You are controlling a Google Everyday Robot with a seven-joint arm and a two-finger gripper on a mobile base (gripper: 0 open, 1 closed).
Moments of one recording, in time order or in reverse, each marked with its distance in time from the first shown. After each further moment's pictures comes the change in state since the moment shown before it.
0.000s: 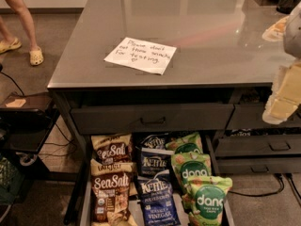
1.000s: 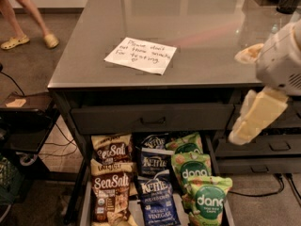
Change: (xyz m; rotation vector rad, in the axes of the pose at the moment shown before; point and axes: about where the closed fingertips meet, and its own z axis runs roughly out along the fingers) arm -0.036 0.034 0.039 -0.038 -0.196 0.007
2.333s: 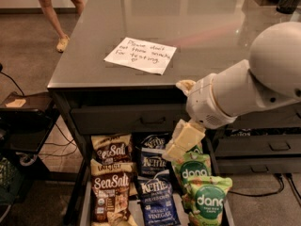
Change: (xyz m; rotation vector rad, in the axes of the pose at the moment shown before) arm -0.075 0.035 0.121 -0.049 -0.256 -0.018
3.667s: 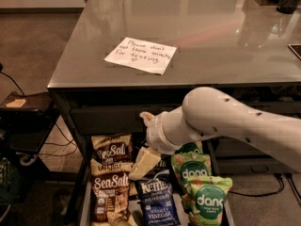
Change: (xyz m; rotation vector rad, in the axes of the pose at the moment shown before) arm 0.004 0.030 0.153 -0.099 -0.082 -0.041
